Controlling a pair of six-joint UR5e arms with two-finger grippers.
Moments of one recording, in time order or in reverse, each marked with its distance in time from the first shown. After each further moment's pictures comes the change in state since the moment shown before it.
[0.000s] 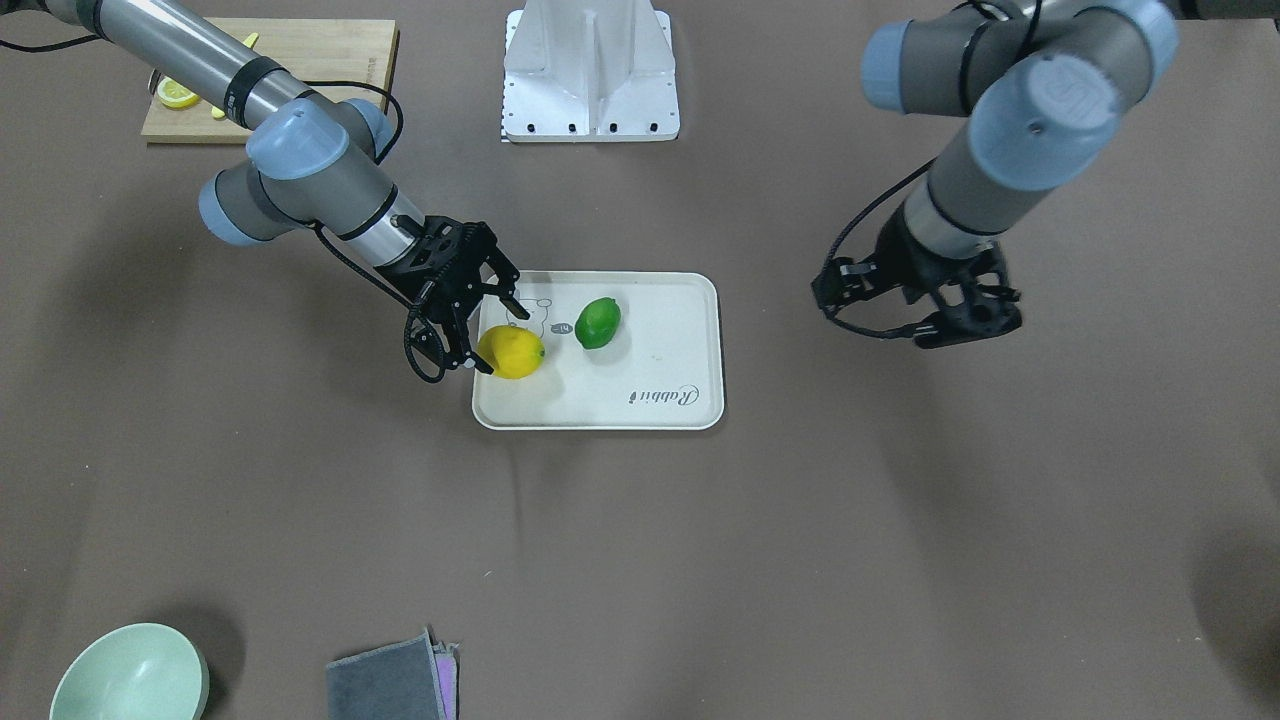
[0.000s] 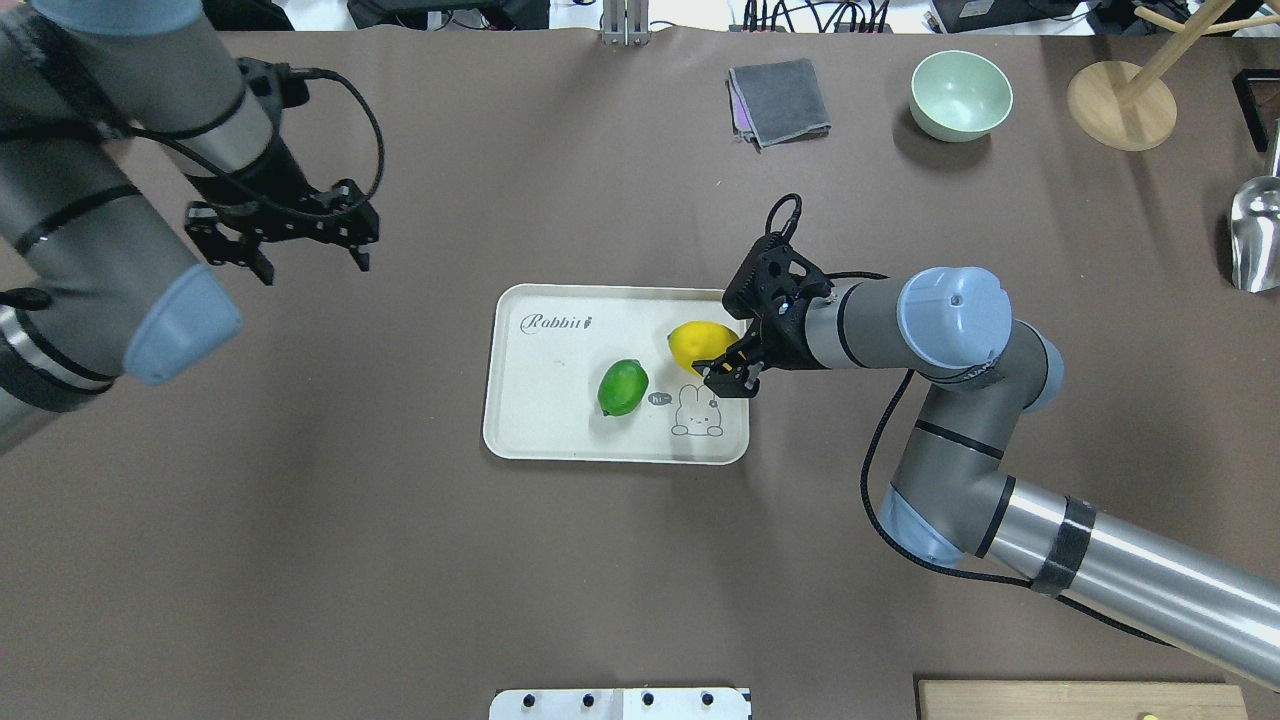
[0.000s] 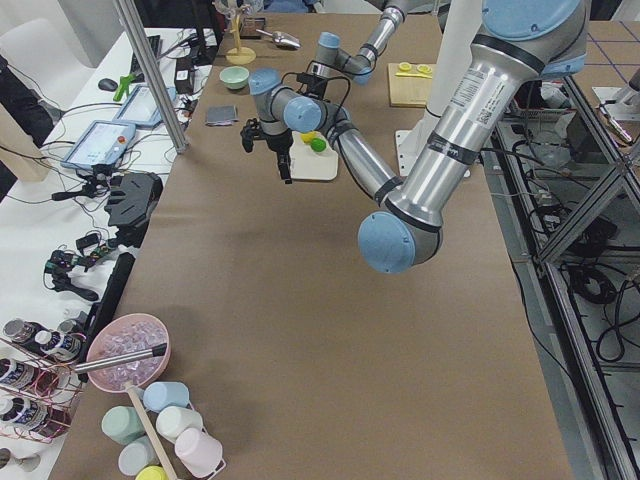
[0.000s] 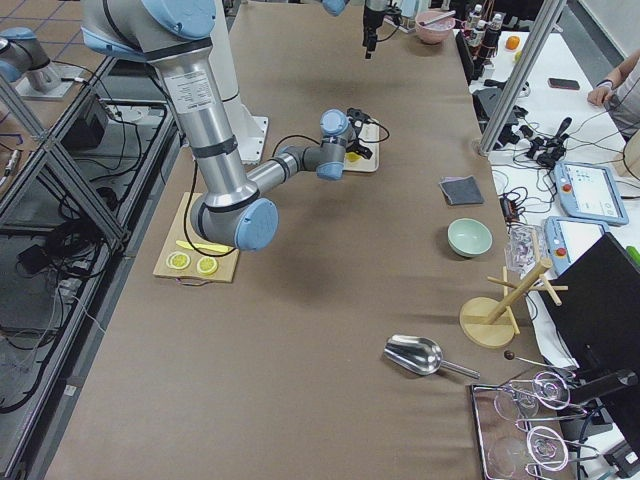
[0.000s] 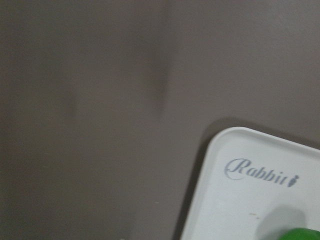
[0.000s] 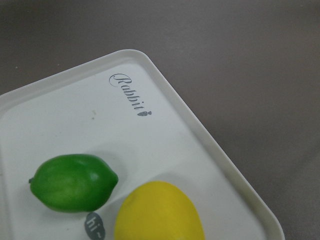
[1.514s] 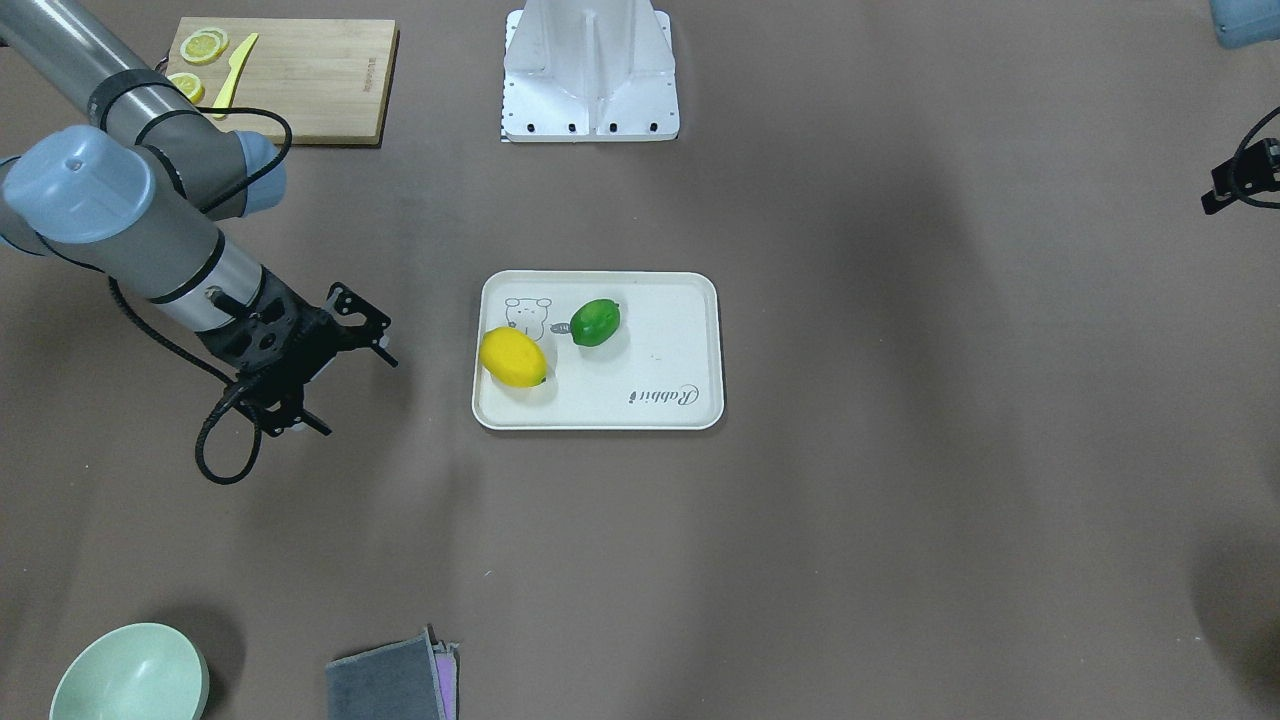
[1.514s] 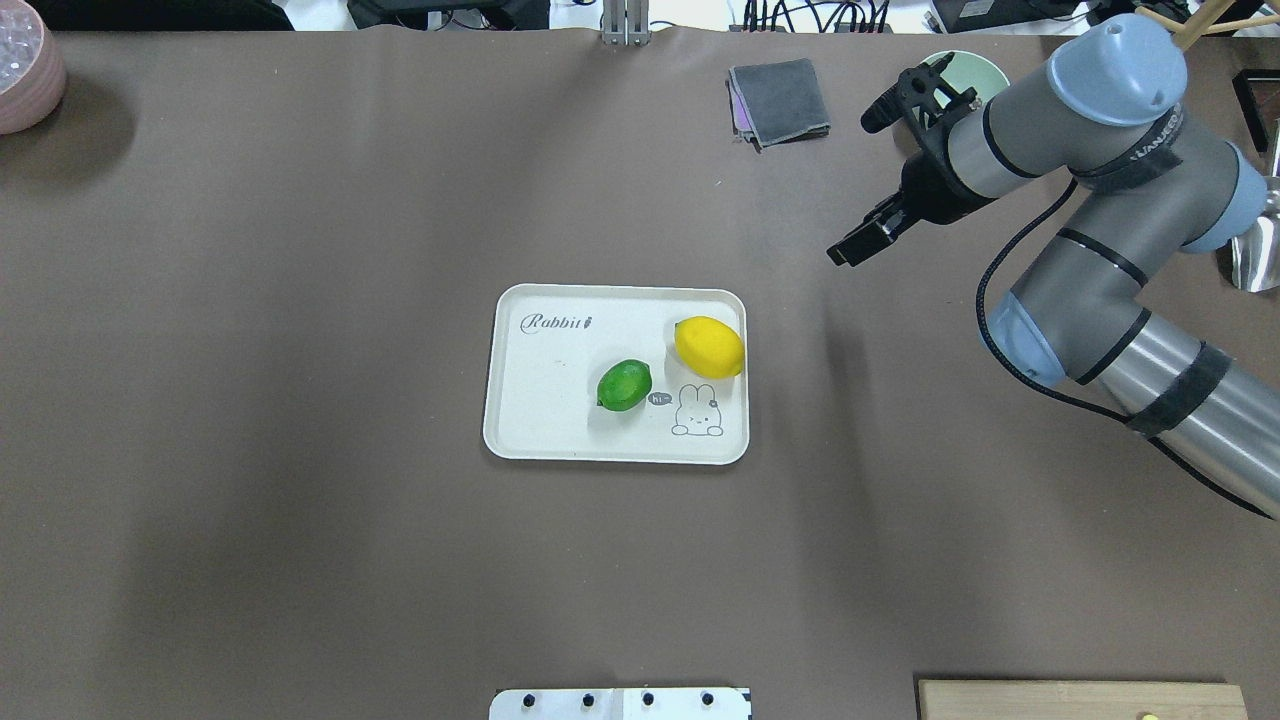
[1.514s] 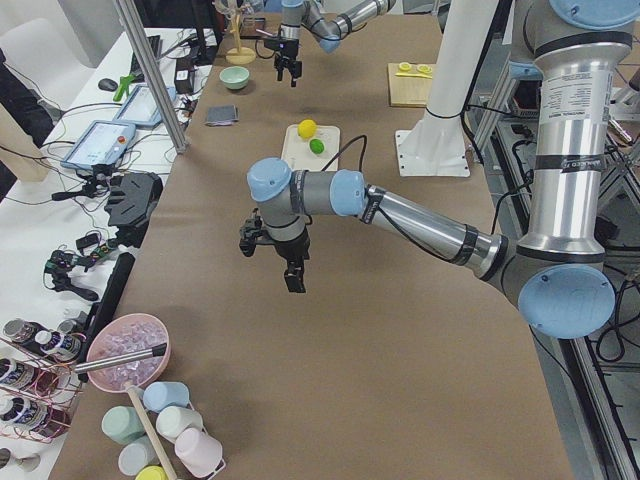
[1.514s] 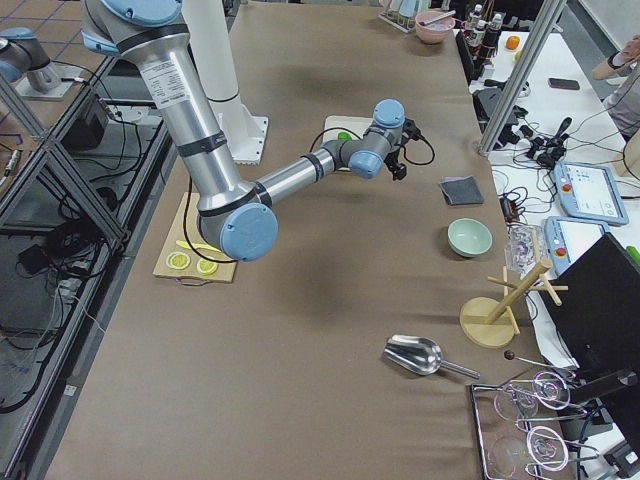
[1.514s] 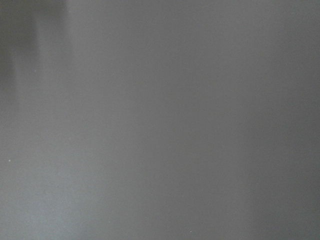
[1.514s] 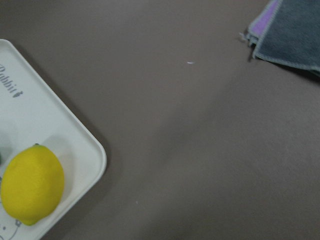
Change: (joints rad) left arm -0.443 0.504 -0.071 0.049 -0.057 0.766; right arm 0.355 -0.005 0.051 -0.465 0.418 0.001
